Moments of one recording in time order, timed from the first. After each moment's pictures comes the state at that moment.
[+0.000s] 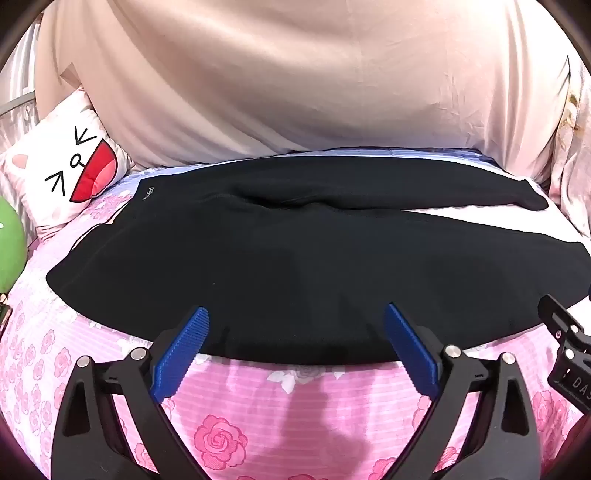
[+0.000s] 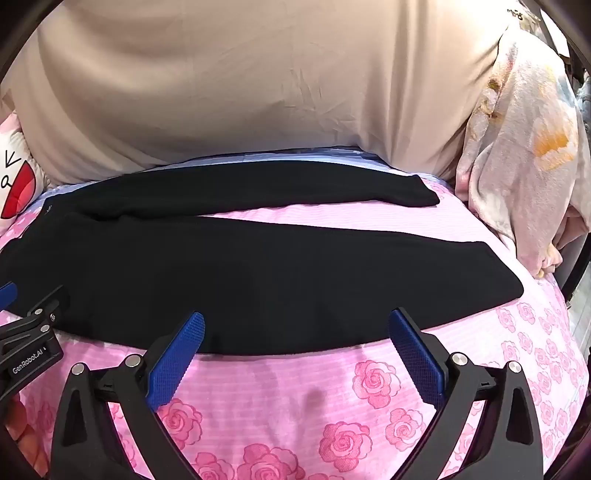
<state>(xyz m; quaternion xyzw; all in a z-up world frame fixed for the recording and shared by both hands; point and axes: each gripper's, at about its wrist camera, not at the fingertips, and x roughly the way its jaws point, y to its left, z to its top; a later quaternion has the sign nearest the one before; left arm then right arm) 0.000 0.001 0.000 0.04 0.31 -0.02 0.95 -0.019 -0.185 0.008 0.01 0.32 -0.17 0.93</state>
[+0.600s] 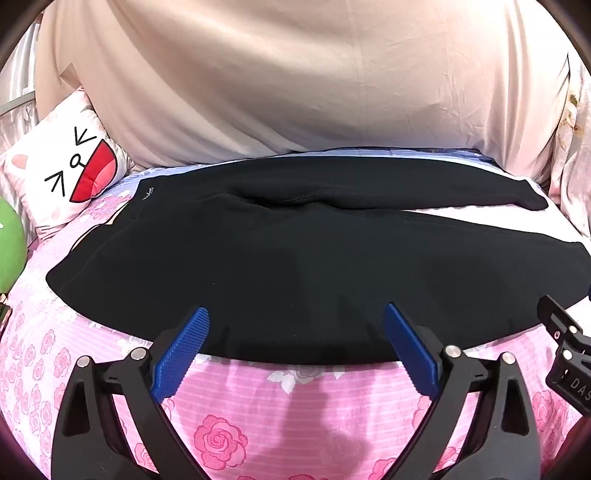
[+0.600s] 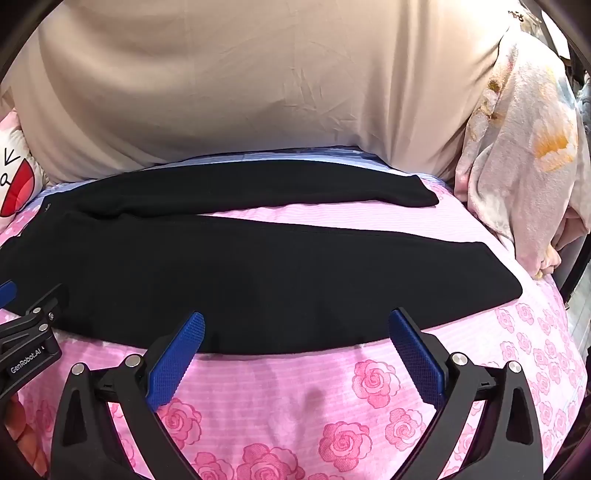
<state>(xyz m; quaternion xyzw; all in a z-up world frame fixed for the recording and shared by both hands) 0.000 -0.002 -0.002 0.05 0.31 -0.02 0.95 -0.018 -0.185 0.010 0.01 0.32 -0.17 0.93</state>
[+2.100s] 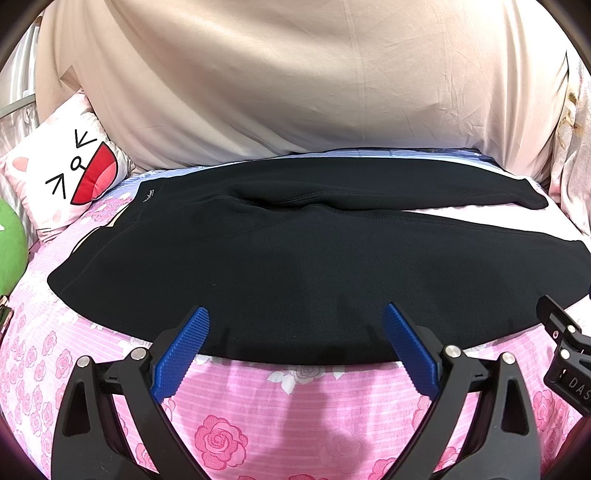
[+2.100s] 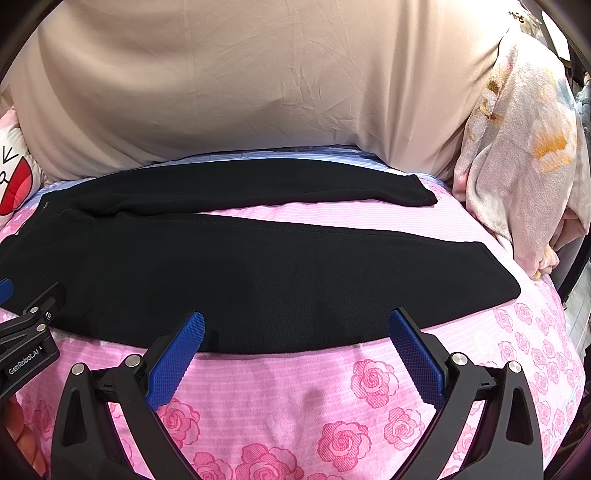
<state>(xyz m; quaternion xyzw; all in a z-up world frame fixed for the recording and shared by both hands) -0.001 0.000 0.000 0.05 0.31 -0.02 0.95 -0.018 -0.182 0.009 0.01 0.33 -0.17 0.93</state>
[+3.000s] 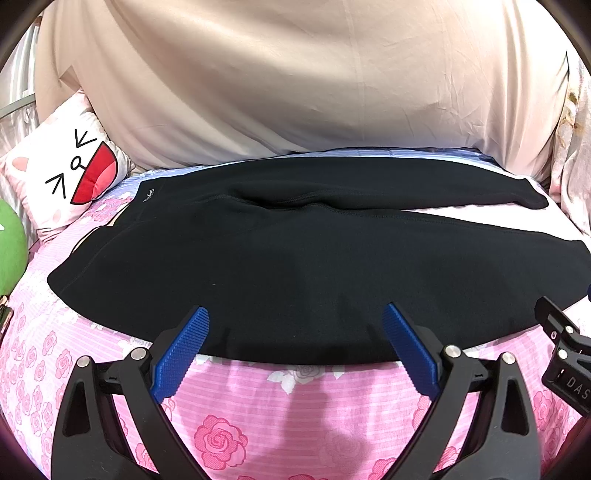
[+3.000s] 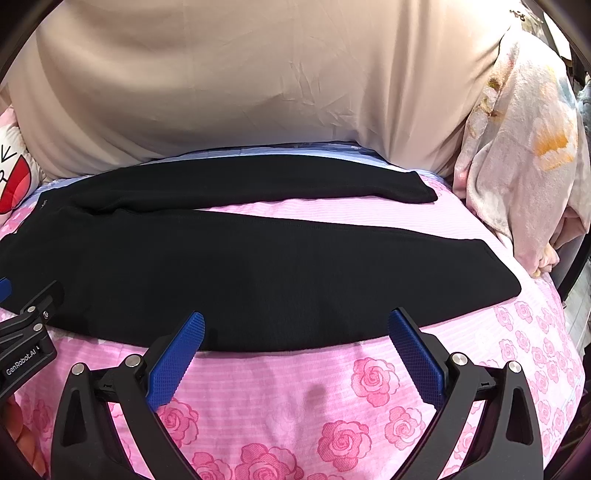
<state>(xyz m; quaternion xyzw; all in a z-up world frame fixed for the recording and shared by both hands) 0.001 0.001 0.003 0.05 0.31 -0.02 0.95 -0.018 -0.186 0.007 0.01 0.33 -0.17 0.93</state>
